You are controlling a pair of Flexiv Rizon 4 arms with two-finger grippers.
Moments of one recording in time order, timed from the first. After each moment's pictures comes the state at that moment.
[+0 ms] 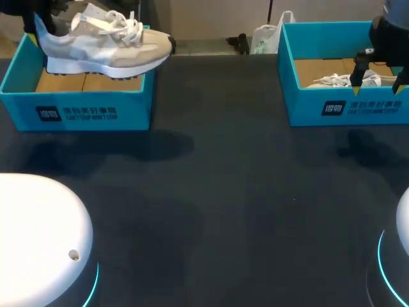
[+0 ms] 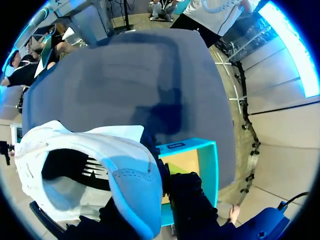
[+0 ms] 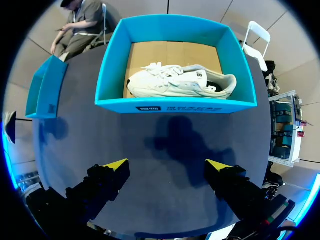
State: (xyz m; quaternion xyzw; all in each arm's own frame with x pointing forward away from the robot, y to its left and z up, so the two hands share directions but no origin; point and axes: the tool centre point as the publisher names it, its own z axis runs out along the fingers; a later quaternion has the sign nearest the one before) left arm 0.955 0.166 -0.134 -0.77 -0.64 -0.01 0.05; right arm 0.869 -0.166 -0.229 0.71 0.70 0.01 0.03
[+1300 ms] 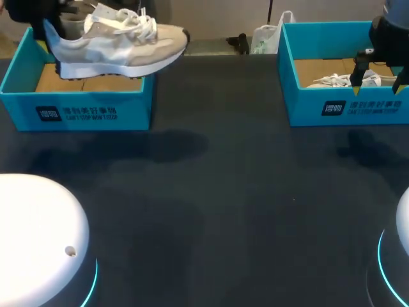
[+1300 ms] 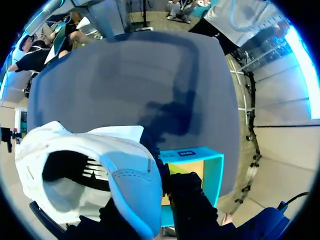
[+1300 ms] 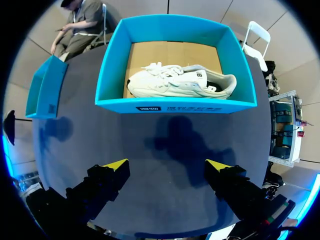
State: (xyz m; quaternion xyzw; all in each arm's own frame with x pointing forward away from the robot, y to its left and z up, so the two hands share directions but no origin) left arm 0.926 0.137 -0.128 -0.73 -0.69 0.00 0.03; right arm 0.869 -0.166 -0.229 0.71 0.70 0.01 0.03
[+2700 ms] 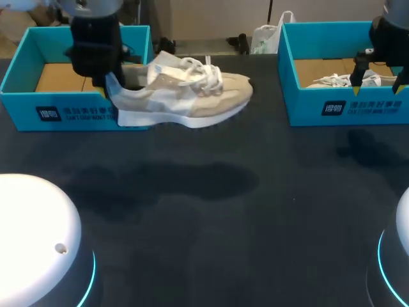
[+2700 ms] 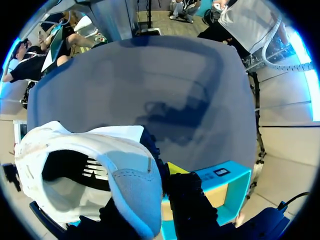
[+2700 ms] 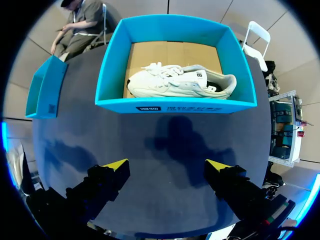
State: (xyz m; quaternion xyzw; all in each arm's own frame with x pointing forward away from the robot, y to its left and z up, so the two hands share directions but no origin) left arm 0.819 0.007 -0.164 -0.75 -0.66 -0.01 0.02; right arm 0.869 -0.166 -0.229 0.71 0.70 0.01 0.03
